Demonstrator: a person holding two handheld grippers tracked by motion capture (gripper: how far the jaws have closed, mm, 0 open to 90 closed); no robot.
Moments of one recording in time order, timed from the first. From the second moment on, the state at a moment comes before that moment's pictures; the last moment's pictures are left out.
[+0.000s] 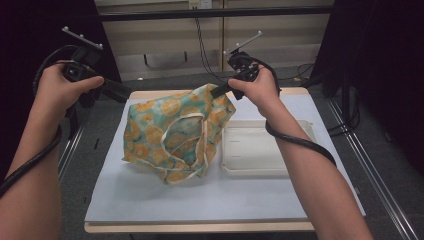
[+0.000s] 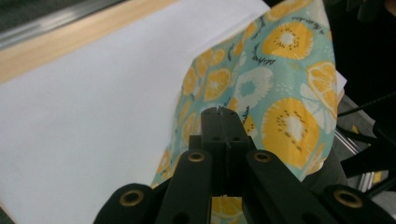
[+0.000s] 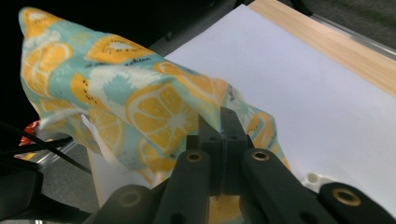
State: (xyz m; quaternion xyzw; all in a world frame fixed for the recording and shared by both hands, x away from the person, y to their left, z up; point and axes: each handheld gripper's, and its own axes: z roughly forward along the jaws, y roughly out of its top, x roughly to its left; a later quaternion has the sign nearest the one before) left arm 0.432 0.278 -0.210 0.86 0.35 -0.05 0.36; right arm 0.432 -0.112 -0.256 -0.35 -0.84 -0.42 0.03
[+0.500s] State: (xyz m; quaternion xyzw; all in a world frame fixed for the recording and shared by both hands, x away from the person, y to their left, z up) left arm 0.405 0.273 -0.212 0.90 0.28 -0.01 0.33; right arm 0.423 -0.112 -0.271 -0.36 -0.85 -0.38 0.01
